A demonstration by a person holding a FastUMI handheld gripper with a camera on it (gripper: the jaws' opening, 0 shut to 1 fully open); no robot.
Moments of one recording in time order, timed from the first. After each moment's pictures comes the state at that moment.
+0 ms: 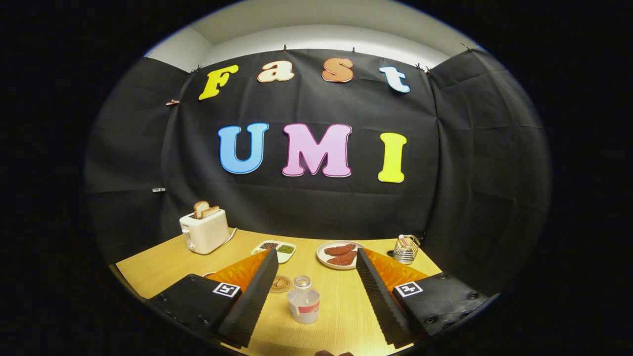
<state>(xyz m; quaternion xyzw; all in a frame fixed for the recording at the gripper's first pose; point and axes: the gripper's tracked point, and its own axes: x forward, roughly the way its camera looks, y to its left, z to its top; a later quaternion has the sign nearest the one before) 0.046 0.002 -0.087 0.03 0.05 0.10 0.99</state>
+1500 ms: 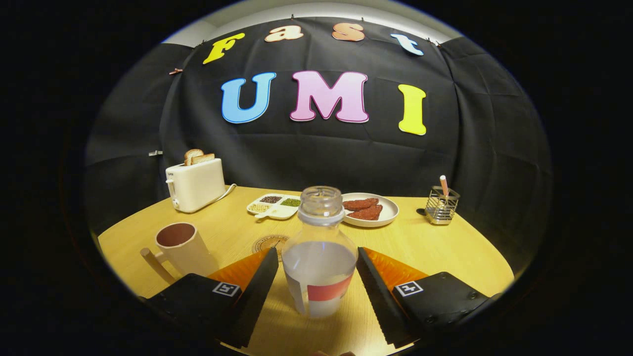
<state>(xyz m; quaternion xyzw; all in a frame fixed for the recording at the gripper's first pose) 0.108 0.057 -0.264 0.02 0.13 0.12 0.98</state>
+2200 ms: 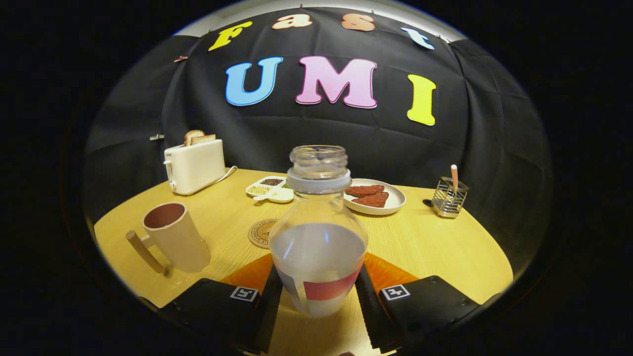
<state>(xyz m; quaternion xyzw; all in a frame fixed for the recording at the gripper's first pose) 0.111 0.064 -0.287 -0.02 0.17 0.15 0.97</state>
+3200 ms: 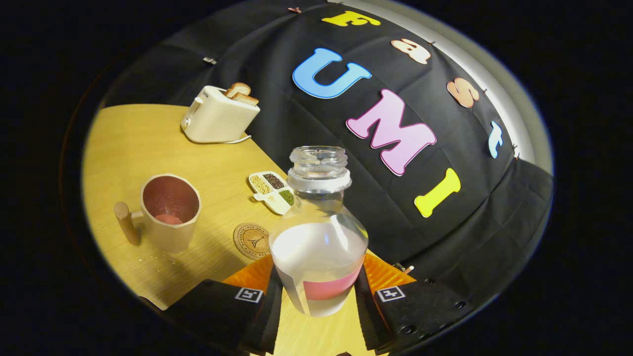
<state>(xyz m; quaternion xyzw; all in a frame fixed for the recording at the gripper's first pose) 0.120 0.110 -0.202 -0.37 0.11 0.12 0.91</state>
